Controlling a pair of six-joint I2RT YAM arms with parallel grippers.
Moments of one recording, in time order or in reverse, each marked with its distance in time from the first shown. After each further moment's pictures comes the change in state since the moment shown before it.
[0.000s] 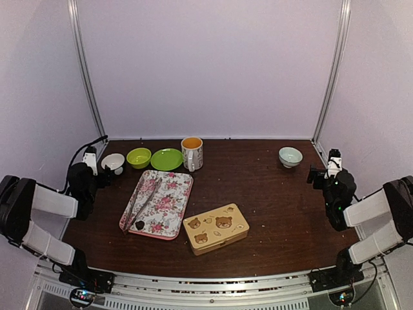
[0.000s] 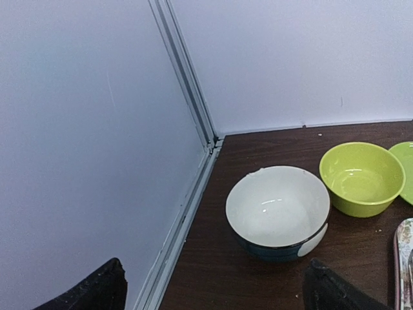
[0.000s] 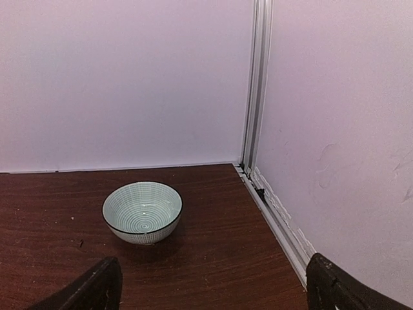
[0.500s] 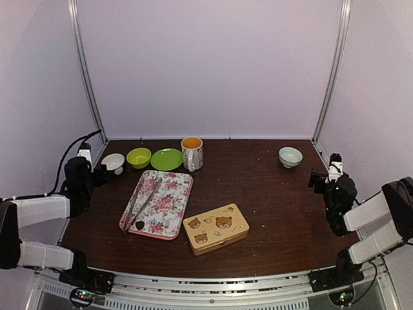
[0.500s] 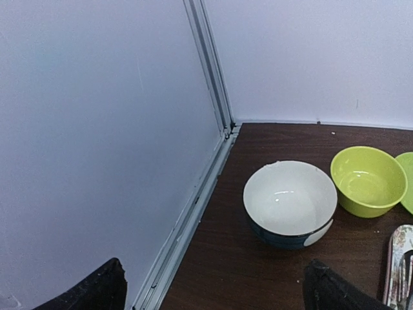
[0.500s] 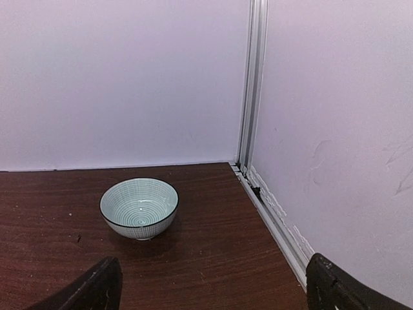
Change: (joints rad) left arm -0.035 -0.222 0.063 -0.382 -0.103 -0.125; right arm 0.005 0.002 -0.056 0.060 0.019 -0.008
